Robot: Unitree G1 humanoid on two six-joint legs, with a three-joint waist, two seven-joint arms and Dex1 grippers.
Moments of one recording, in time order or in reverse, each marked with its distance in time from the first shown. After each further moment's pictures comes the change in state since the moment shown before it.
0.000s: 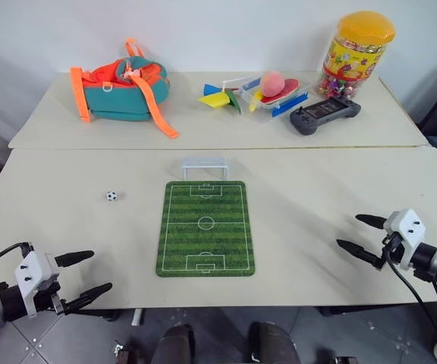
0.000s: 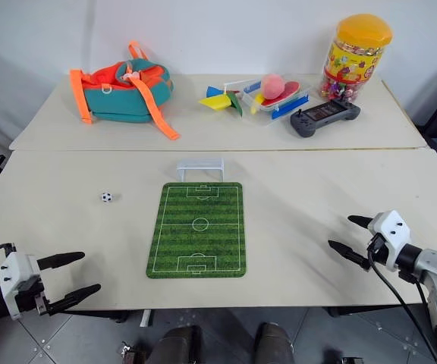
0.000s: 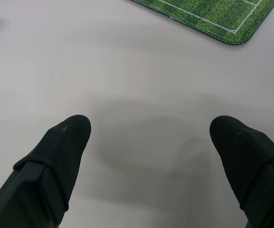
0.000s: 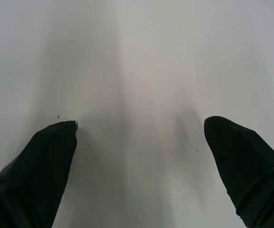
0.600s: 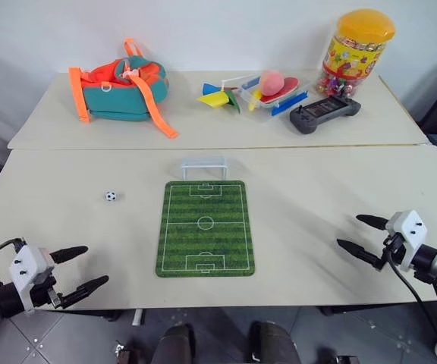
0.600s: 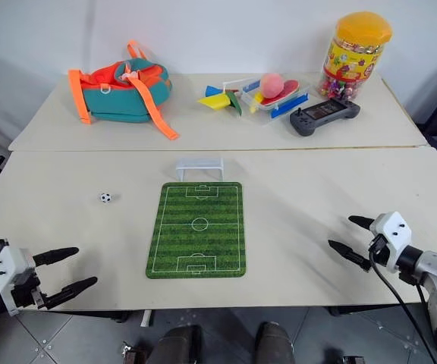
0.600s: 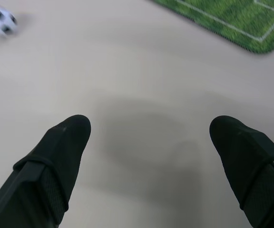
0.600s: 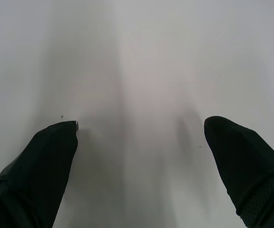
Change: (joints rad) left arm 0.000 0.000 0.034 -0.049 -0.011 0.071 0.073; right arm 0.023 0.010 -0.008 -0.019 0.053 0.004 0.011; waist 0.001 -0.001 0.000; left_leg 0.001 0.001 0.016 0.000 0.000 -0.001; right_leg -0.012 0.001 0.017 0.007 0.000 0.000
